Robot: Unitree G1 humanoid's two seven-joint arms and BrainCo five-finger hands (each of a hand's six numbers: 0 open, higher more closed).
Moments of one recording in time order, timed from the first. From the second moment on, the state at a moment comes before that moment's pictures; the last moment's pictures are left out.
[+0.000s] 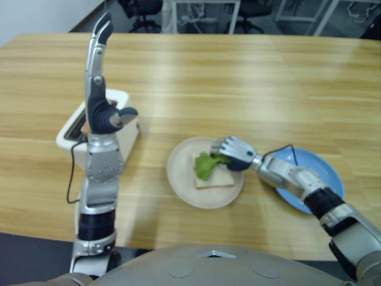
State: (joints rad) left arm -0.15 0.13 0.07 -0.41 0.43 -0.48 0.20; right arm -0.32 -0.68 0.51 0.41 -0.98 -0.65 -0.33
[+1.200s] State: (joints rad) left arm 0.03 0.63 0.46 -0.19 0.40 -0.41 0.04; right arm -0.12 -0.72 0.02 0.20 -0.45 -0.81 -0.41
